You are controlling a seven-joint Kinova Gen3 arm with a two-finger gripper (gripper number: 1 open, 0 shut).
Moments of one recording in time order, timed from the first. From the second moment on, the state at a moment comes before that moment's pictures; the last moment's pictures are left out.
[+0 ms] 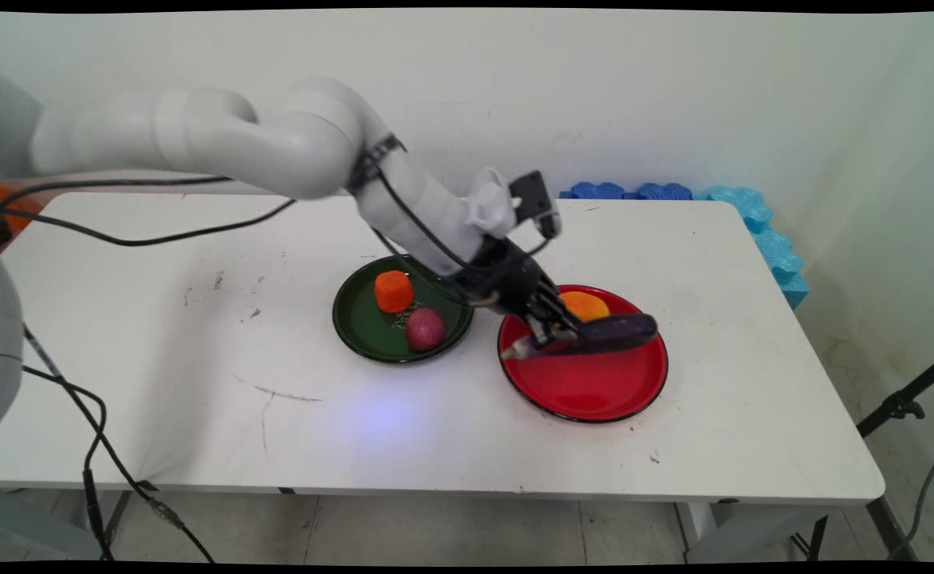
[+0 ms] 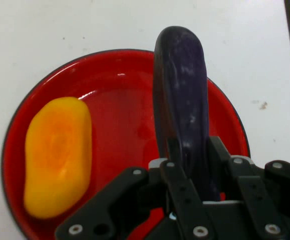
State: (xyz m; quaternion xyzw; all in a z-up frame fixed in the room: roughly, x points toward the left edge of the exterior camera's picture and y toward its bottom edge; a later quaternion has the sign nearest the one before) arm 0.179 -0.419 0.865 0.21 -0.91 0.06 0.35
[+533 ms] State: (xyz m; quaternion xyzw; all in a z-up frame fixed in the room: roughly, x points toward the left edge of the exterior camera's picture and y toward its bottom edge) arm 0.254 -0.380 0.892 0.17 -0.92 0.07 0.33
